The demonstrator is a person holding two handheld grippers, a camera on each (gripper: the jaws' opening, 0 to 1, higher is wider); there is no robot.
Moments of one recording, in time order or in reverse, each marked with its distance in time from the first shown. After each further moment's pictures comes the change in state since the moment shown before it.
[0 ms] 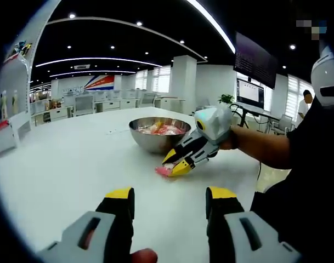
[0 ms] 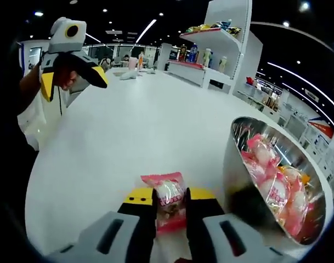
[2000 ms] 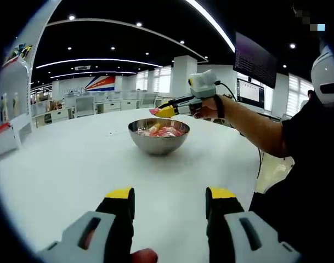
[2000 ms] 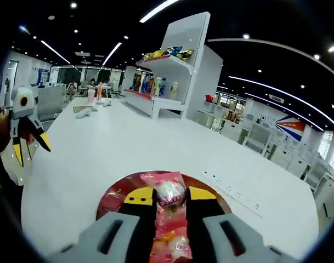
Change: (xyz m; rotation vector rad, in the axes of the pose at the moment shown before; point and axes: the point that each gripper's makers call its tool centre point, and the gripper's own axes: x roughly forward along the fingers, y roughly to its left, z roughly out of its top) left arm -0.001 -0.009 0.004 0.009 0.001 0.009; right arm -0.059 -0.152 0.071 0.110 -0.175 -0.265
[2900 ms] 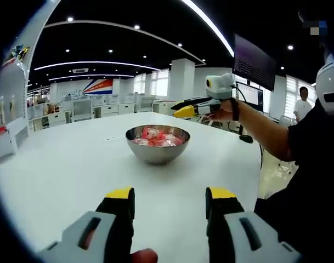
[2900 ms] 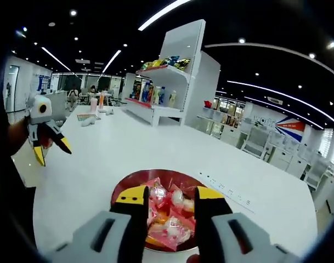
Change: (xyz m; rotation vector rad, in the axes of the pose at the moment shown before) left arm 0.018 0.005 0.023 0.008 -0.034 -0.024; right arm -0.074 -0.019 0.006 0.033 -0.075 0.007
